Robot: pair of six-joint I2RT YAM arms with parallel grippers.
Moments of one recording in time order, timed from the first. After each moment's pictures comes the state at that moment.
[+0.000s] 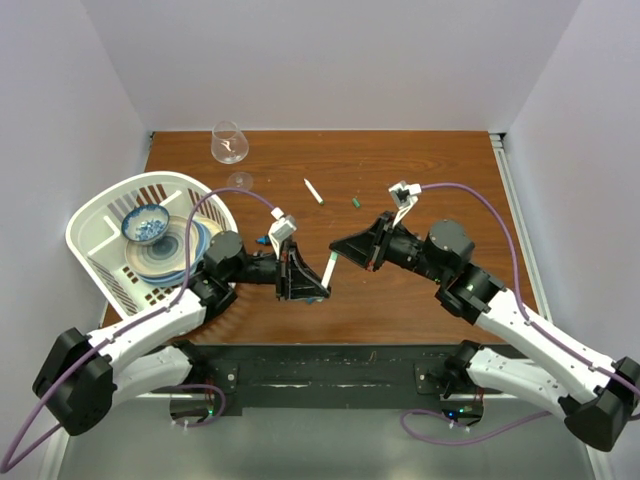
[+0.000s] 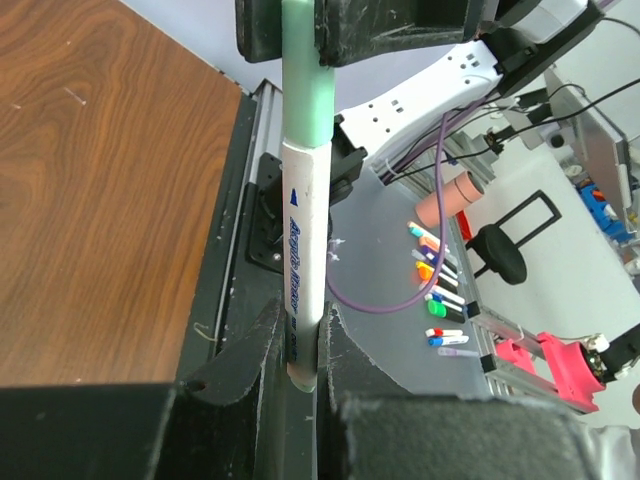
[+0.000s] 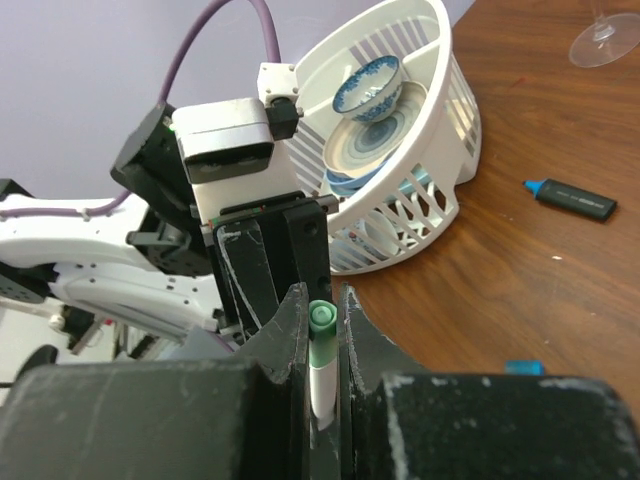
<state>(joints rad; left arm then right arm) -0.67 1.04 0.52 0.53 0.91 -0.71 0.77 0.89 0.78 0.09 -0.32 0.71</state>
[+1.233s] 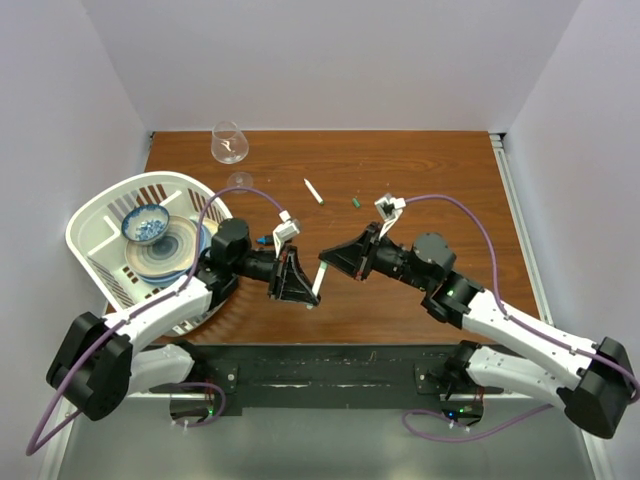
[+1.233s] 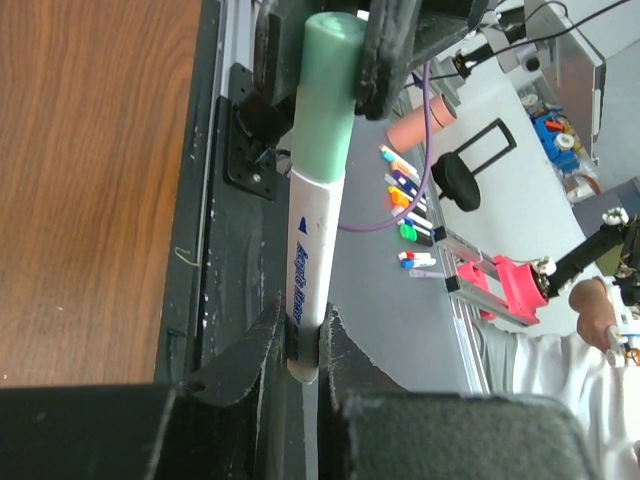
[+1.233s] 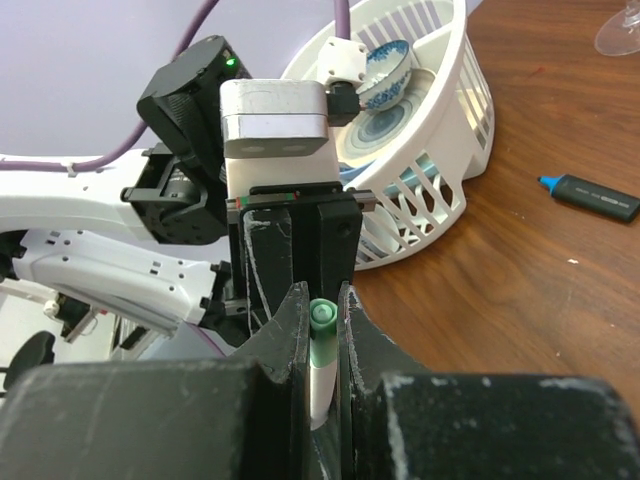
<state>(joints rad) -0.55 1.16 0.56 0.40 1.18 -0.61 0.85 0.96 0.64 0.31 -0.30 0.71</state>
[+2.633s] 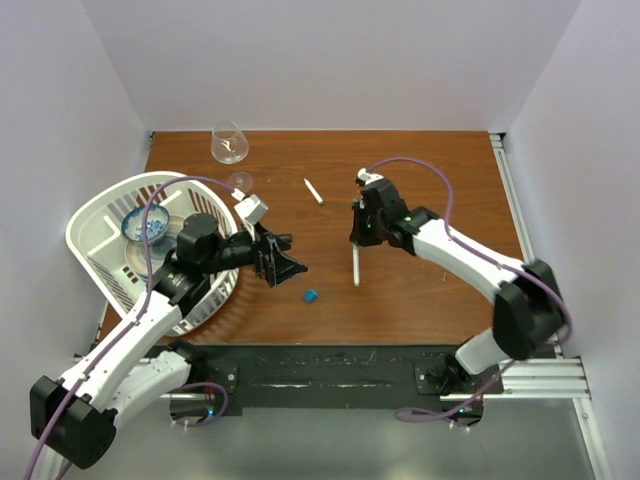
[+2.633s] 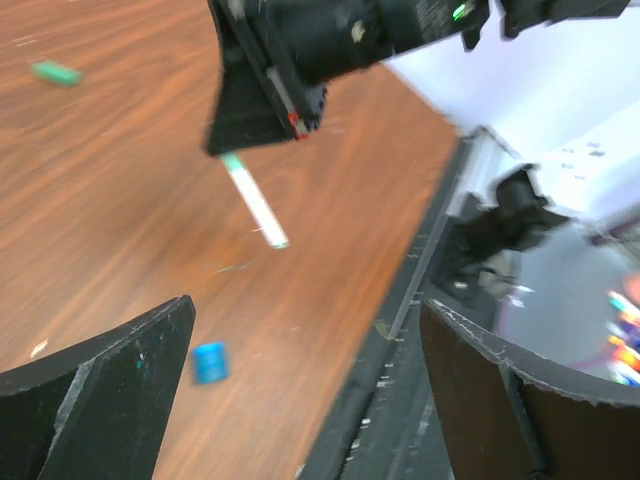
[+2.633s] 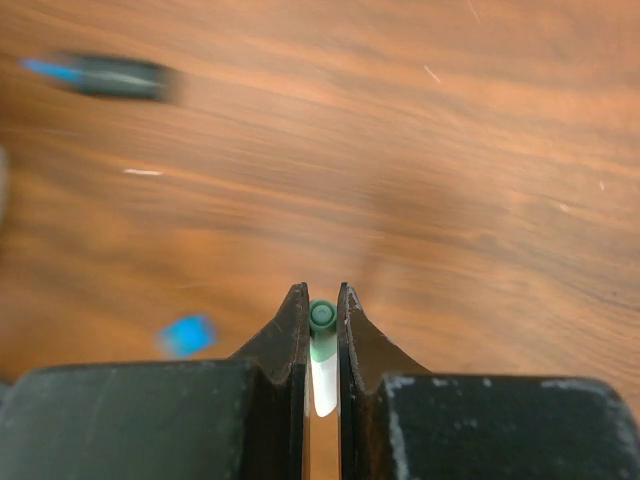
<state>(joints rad) -0.46 0.87 0.68 -0.05 0.68 -0.34 0.62 1.49 1.11 -0.43 0.05 0.42</state>
